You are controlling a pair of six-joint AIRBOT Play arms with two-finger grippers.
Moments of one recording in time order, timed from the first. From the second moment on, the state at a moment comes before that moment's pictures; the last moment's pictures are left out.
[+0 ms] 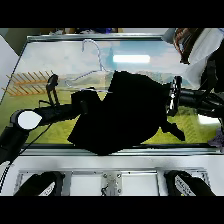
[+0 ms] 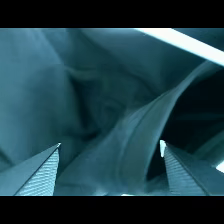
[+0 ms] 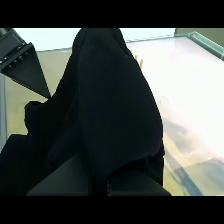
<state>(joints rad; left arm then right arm) -0.33 -0.85 0.85 1.00 -0.86 -1.75 -0.18 -0.99 0.92 -0.08 1.39 -0.10</state>
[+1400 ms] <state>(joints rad) -0.18 -0.92 0.84 1.09 -1.02 -1.73 -0.19 -0.80 0.92 -0.11 1.39 0.19</state>
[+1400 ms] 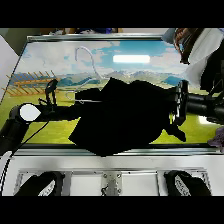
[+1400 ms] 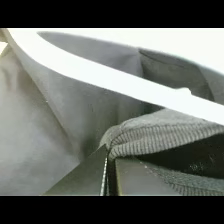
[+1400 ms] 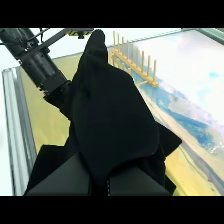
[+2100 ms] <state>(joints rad) -0.18 -0.92 0.84 1.10 -0.99 -1.71 -0.16 -0.75 0.92 0.00 1.31 0.32</state>
